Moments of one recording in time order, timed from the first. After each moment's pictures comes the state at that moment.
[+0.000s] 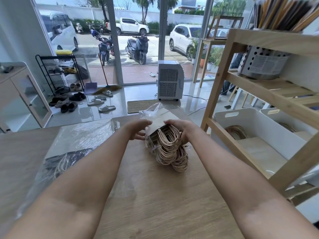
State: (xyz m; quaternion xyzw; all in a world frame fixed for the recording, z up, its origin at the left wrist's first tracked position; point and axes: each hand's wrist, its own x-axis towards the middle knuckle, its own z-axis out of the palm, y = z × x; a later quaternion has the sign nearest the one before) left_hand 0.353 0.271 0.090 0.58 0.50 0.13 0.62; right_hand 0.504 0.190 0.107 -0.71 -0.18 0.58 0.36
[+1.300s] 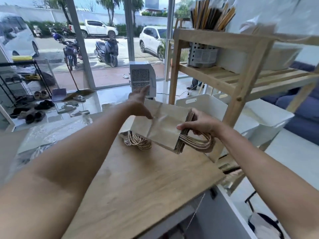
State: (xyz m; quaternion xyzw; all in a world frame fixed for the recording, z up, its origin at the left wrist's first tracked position) left_hand 0.409 0.164 0.170 0.89 0.39 0.11 0.21; right_hand 0.584 -0.011 0.134 -0.75 -0.44 0.33 0.38
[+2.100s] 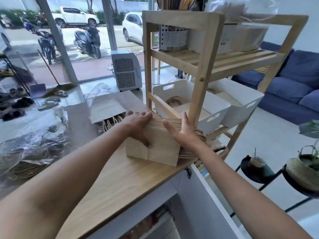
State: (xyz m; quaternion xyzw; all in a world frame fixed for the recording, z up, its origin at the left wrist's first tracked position) left_hand 0.445 0.063 0.097 0.97 0.23 -0.06 -0.03; right_hand 0.552 -0.107 0.086 -0.79 -0.37 0.26 0.41
